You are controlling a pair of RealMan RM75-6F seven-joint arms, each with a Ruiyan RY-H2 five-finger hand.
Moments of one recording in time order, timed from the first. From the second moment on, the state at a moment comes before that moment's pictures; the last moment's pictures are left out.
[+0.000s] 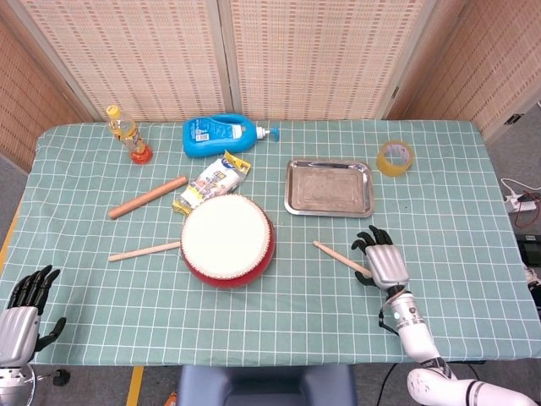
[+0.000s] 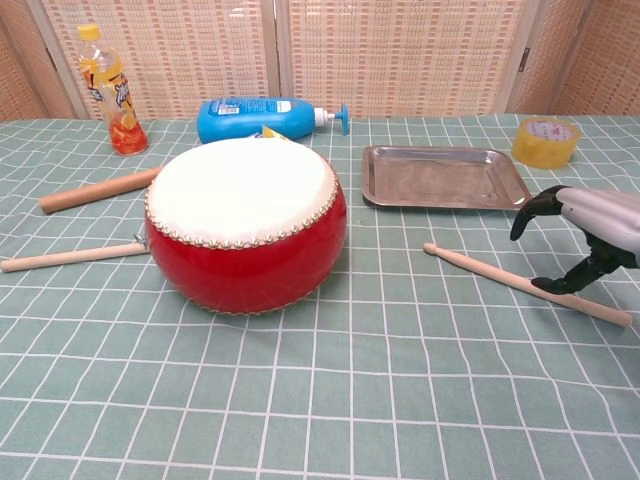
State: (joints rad) left arm -0.02 -1.28 0.00 -1.37 1.55 1.56 -0.17; right arm 0.44 -1.59 0.19 -1.44 -1.12 1.04 -0.40
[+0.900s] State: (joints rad) left arm -0.03 -1.28 0.00 -1.36 1.54 1.54 -0.18; right arm 0.51 -1.68 0.17 -1.29 -1.06 0.96 -0.34
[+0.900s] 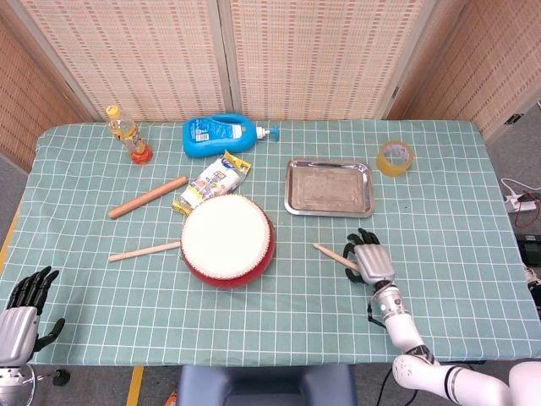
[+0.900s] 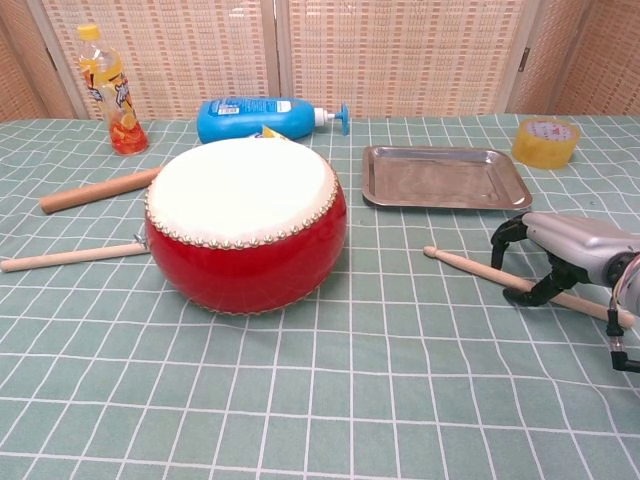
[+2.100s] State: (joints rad) left arm -0.02 -1.25 0.00 -1.41 1.55 1.54 -0.12; right arm 0.48 -1.60 0.16 -1.20 -1.53 1.00 1.42
